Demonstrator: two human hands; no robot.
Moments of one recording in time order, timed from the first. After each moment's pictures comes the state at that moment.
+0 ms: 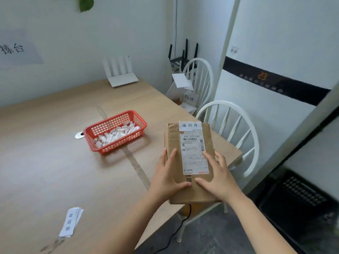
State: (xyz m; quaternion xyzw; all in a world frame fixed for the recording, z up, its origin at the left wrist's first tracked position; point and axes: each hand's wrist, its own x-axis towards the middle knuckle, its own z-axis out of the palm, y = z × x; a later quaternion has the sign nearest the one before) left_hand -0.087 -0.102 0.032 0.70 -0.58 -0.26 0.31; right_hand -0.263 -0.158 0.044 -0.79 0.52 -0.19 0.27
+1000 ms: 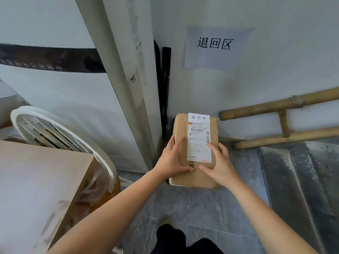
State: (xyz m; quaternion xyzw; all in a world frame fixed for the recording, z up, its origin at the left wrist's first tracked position) left_hand -0.543 -0.292 -0.058 0.42 -0.81 -0.41 0.08; right_hand -0.706 -0.193 -0.067 -0.48 0.79 -0.28 0.27
